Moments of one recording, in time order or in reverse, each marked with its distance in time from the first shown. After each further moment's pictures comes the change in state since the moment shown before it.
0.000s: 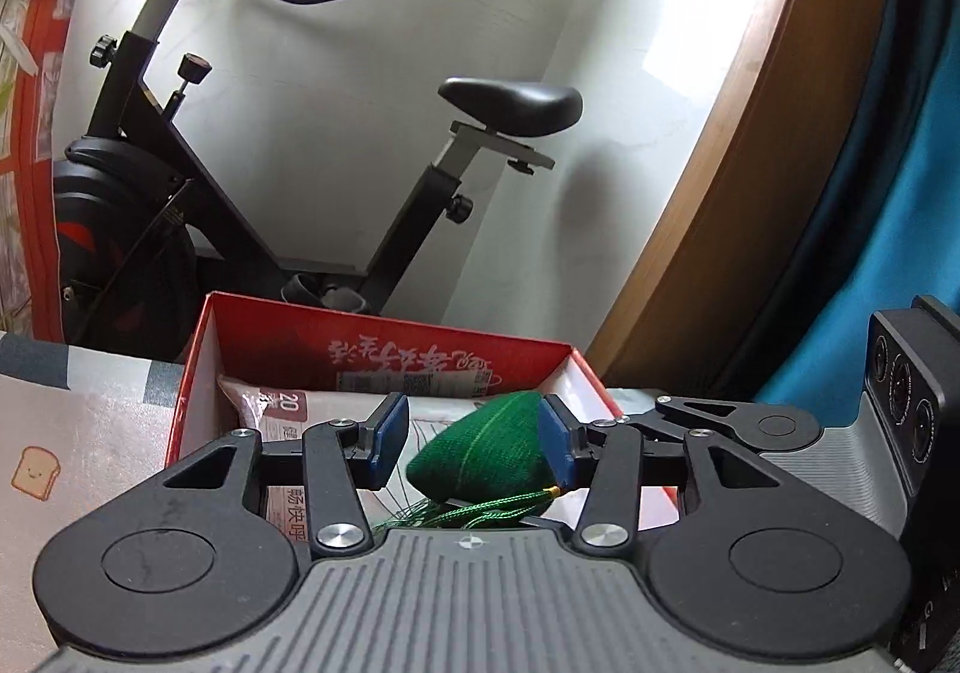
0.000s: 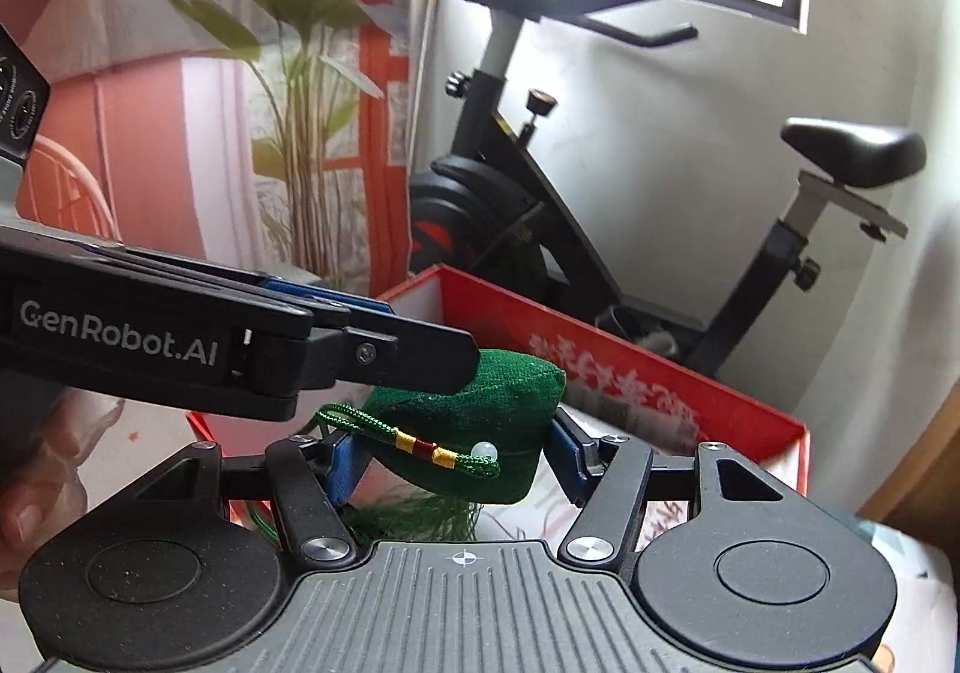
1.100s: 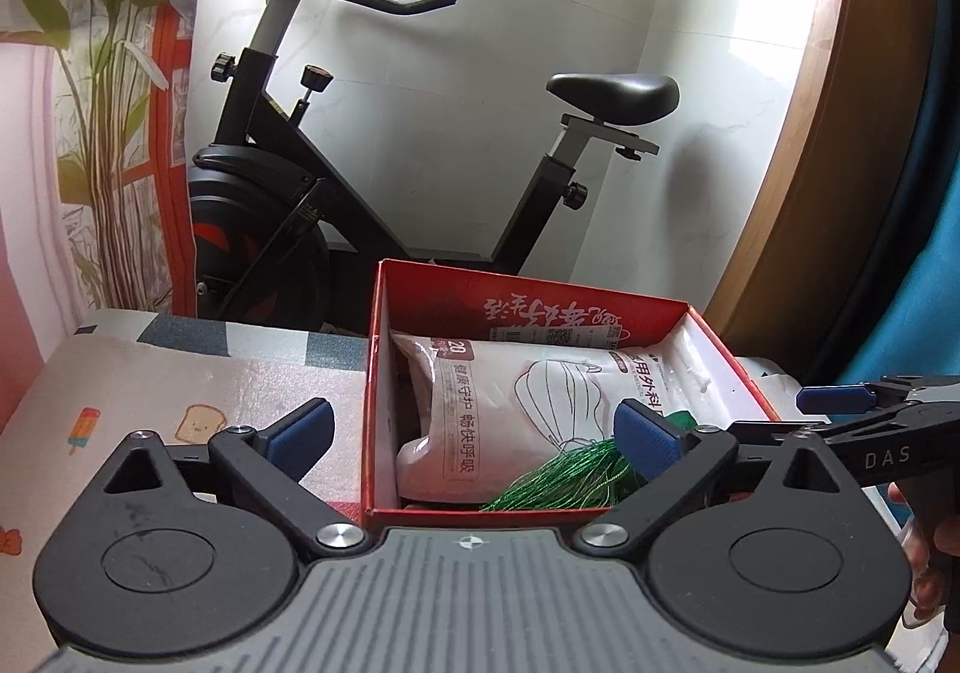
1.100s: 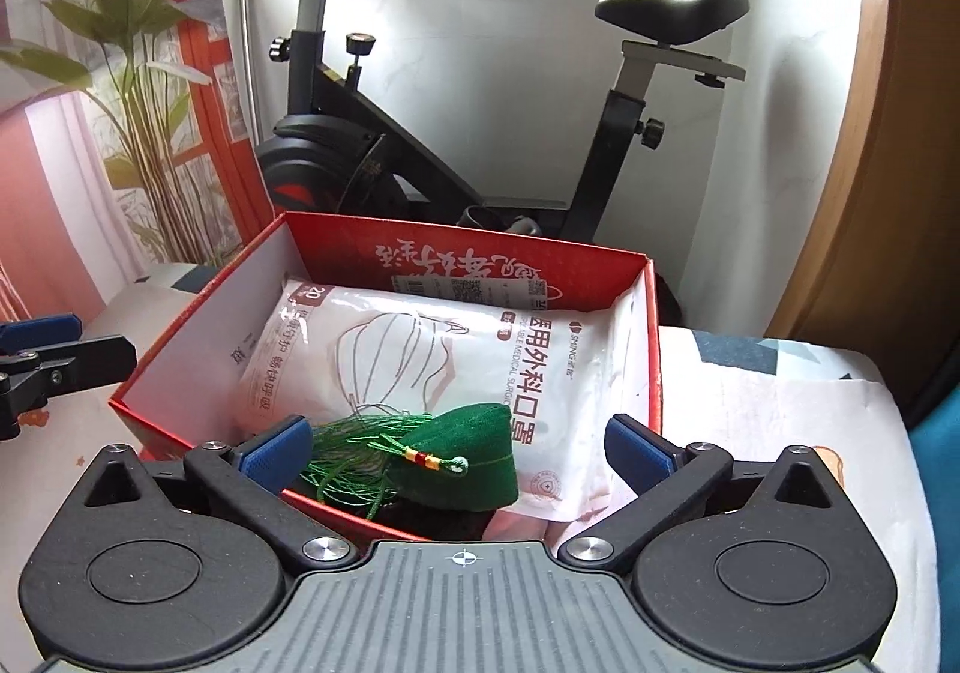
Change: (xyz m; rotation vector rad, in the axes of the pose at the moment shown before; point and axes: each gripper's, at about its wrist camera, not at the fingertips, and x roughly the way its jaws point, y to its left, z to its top) left arm -0.062 0.021 -0.019 0.032 0.022 0.246; right arm -0.052 -0.028 -0.029 0.299 0.099 -0.187
